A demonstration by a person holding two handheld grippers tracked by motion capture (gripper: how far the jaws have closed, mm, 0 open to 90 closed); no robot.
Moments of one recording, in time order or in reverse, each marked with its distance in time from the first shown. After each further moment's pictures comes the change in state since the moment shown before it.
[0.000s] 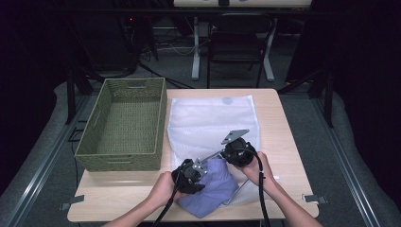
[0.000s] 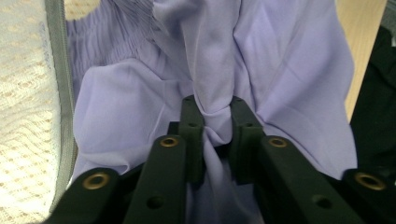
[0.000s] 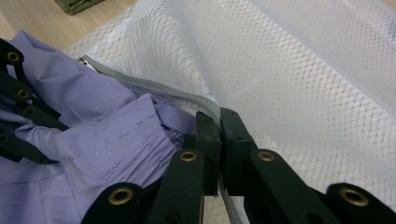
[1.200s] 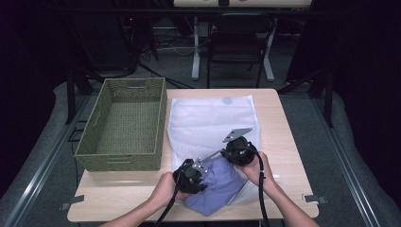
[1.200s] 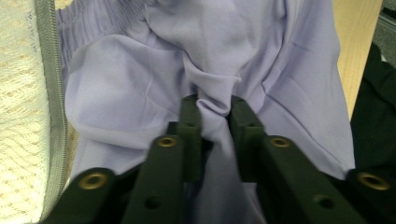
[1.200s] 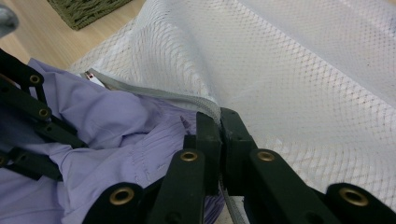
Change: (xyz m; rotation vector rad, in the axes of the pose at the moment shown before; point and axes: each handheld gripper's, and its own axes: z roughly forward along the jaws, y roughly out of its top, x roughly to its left) left arm 0.002 -0.001 0.008 -0.047 -0.023 -0.021; right arm -0.002 0.000 -0.003 -0.021 0.015 0.054
